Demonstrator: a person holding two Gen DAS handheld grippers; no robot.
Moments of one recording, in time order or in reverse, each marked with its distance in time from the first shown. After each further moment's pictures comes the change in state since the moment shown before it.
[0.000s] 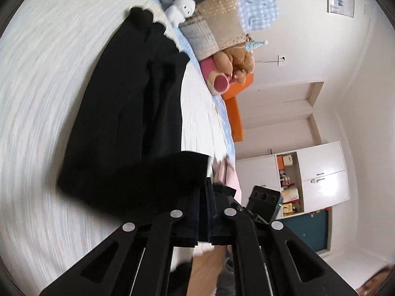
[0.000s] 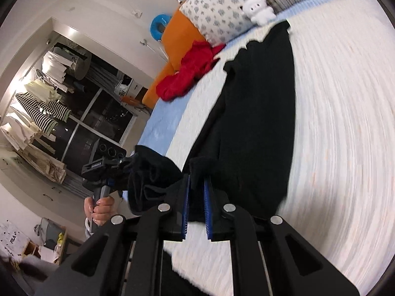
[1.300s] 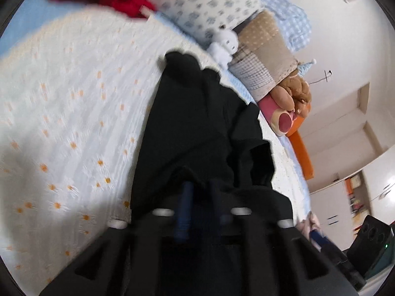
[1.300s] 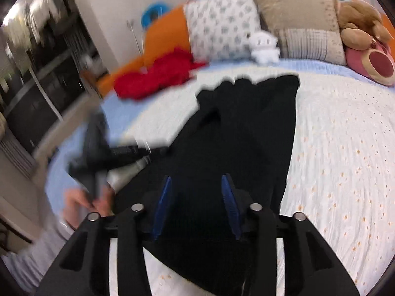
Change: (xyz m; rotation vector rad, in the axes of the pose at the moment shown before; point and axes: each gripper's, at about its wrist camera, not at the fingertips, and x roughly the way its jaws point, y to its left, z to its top) left arm 0.084 0.057 0.117 0.168 -0.262 0.402; right arm 0.101 0.016 0.054 -0.339 0.001 -0.444
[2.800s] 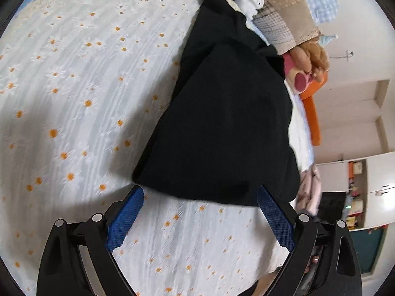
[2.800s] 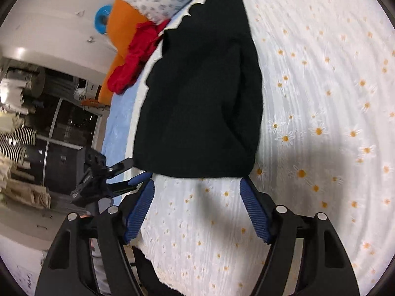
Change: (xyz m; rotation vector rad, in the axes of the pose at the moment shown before) left arm -0.059 0.030 -0.095 -0.162 0.323 0.029; right arm -0.005 -0.070 -0.088 0.557 0.222 0.301
